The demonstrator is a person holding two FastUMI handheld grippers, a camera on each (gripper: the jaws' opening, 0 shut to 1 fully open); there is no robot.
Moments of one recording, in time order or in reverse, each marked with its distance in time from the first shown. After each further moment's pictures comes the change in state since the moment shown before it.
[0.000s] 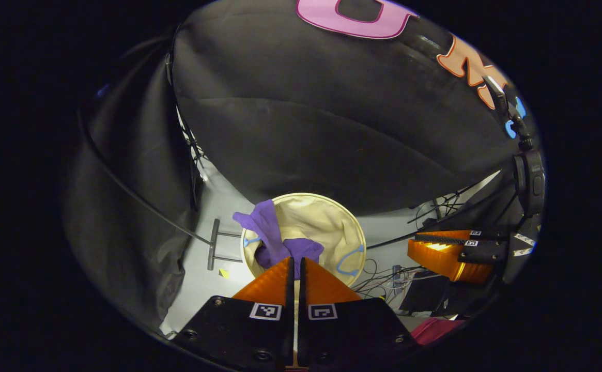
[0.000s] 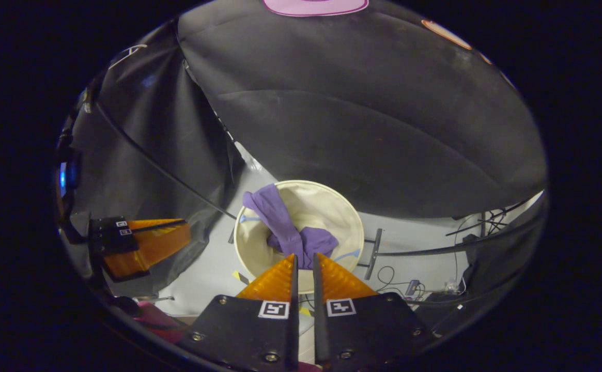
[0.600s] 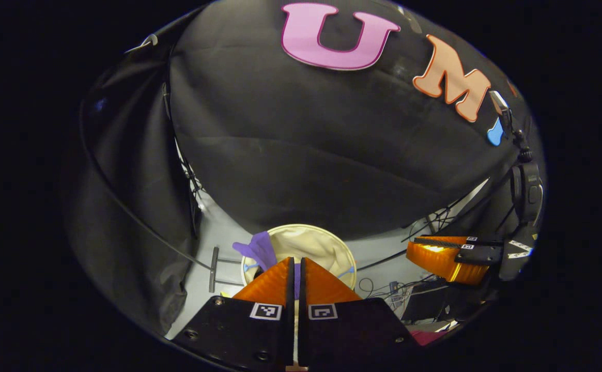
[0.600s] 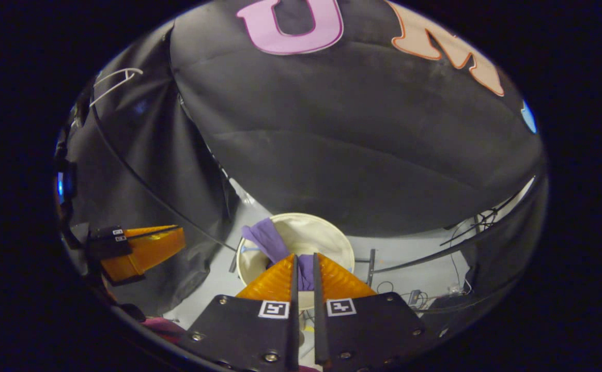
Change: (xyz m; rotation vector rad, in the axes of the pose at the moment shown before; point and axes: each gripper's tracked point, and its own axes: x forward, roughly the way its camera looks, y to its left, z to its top) left arm -0.059 -0.023 0.055 0.044 -0.199 -0.043; right arm -0.065 -0.015 0.043 0.094 -0.230 -0.049
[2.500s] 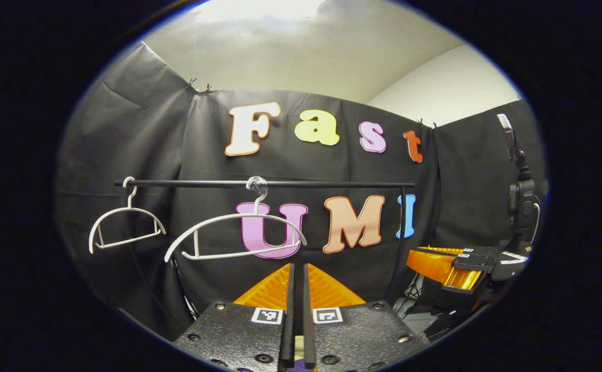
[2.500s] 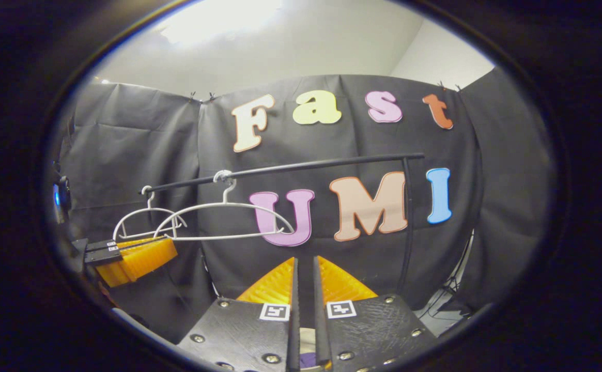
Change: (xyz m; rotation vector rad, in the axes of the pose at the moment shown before) left arm -0.369 -0.079 0.144 0.296 -0.894 -0.230; right arm -0.413 0.024 0.089 0.113 -0.948 -0.176
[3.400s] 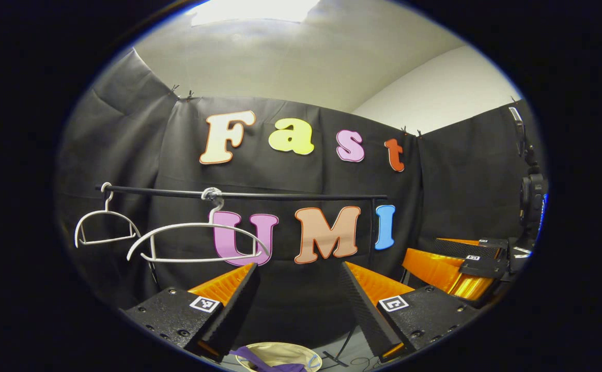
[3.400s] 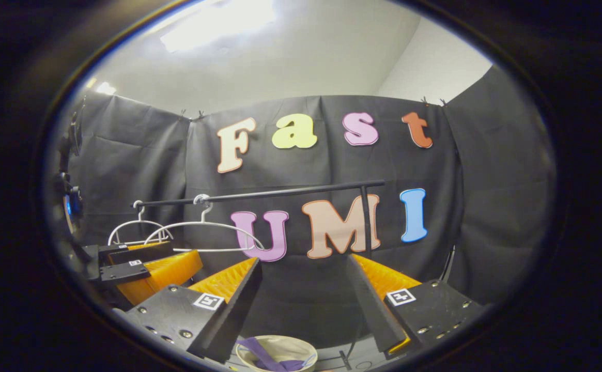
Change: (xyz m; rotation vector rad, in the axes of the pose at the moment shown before) left arm 0.016 -0.090 0.014 -0.014 -0.038 -0.063; right arm -0.048 -0.076 0.027 -0.014 -0.088 -0.043
